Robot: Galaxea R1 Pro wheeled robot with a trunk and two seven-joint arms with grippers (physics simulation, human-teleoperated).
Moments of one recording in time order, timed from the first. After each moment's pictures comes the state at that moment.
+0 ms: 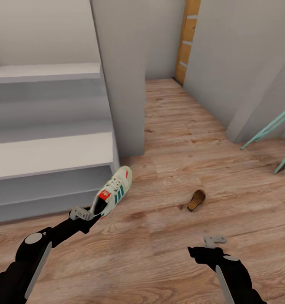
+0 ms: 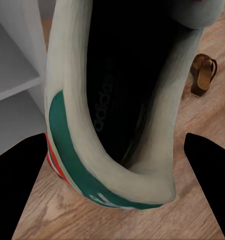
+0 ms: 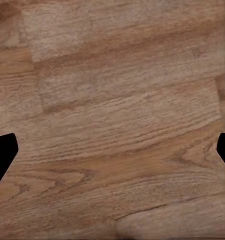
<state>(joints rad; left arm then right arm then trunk) -0.29 0.19 0.05 -1.49 -0.02 0.39 -0.62 -0.15 0.00 -0.04 -1.50 -0.01 0.80 0.01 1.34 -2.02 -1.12</state>
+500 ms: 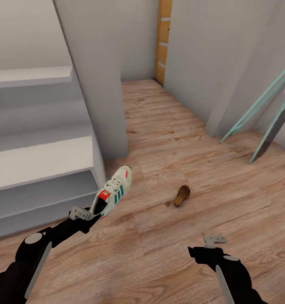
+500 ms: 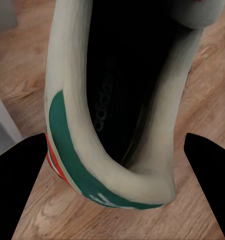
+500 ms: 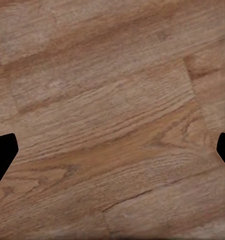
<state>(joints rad) -0.29 0.18 0.05 -1.49 -0.02 0.39 -0.62 -0.15 0.00 -0.04 -1.50 -0.01 0.80 0.01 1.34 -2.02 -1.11</state>
